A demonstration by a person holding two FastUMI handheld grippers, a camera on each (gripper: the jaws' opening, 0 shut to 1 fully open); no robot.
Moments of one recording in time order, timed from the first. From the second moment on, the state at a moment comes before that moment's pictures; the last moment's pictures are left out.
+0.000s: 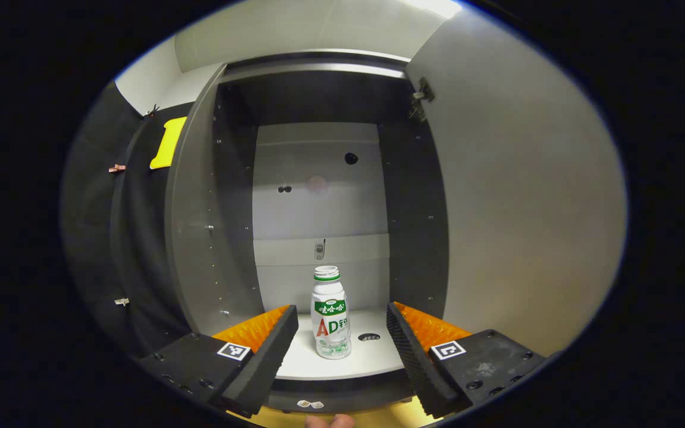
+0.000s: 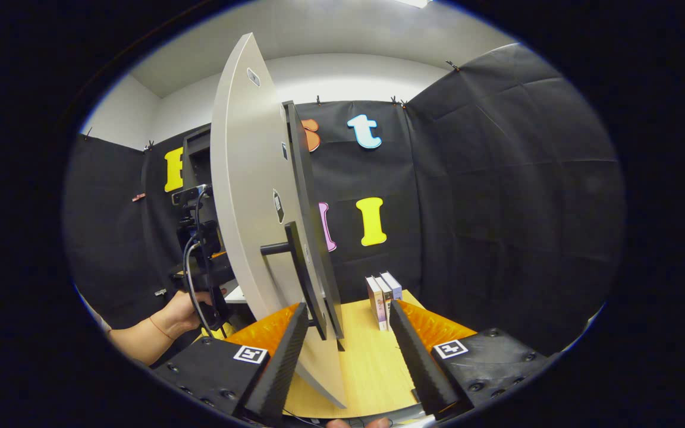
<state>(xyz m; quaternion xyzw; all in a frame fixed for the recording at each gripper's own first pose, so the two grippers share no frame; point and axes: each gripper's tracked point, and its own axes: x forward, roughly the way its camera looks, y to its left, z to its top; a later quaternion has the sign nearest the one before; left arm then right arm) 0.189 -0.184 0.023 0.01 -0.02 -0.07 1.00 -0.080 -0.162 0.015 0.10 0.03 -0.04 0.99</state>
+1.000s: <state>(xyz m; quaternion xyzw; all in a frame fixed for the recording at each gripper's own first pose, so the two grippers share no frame) 0.325 -0.176 -0.018 -0.01 0.03 -0.04 1.00 -0.070 -0.203 0.020 0.04 -0.01 -0.09 0.99</state>
